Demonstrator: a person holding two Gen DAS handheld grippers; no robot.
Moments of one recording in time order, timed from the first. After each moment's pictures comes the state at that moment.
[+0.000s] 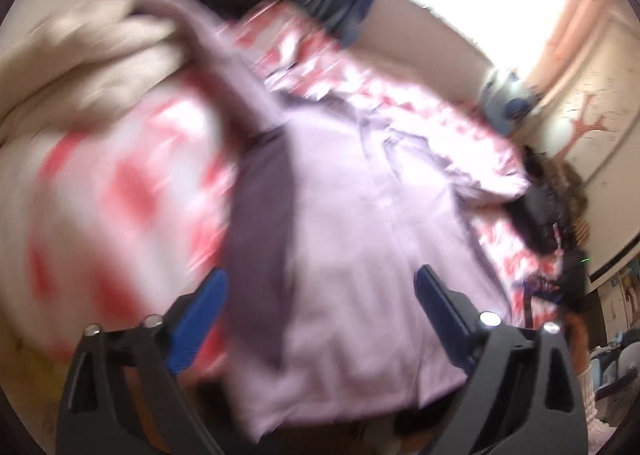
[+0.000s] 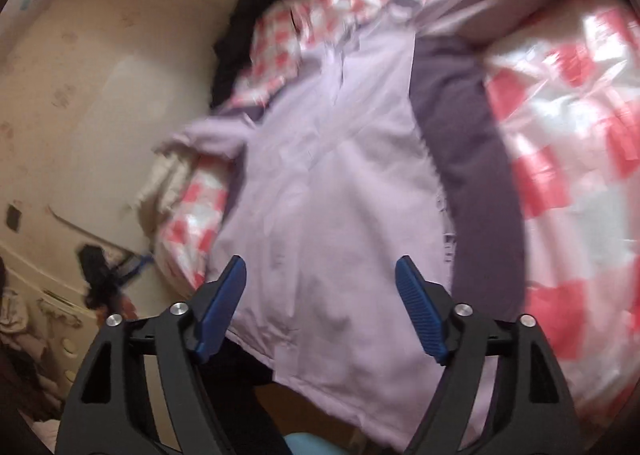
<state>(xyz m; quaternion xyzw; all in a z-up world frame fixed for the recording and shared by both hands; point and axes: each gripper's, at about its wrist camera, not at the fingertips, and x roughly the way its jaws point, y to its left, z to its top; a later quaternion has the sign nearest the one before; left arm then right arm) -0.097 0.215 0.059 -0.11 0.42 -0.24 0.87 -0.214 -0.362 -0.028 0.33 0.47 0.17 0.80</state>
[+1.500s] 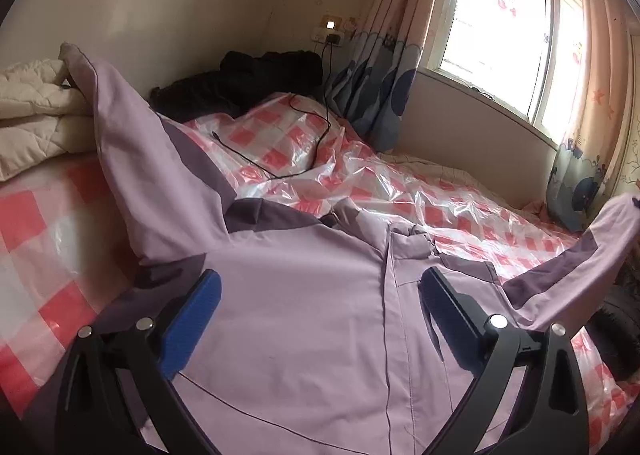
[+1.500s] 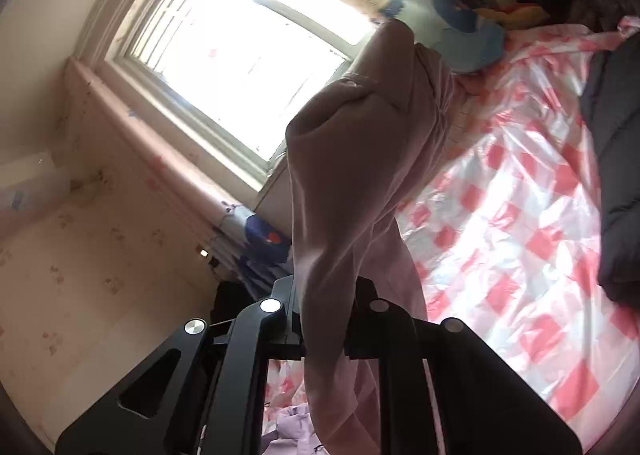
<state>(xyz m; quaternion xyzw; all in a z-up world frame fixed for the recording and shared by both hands) 0.045 0.035 0.010 -0.11 0.23 -0.08 0.96 0.020 -0.671 0.148 0.42 0.04 -0.01 0.90</state>
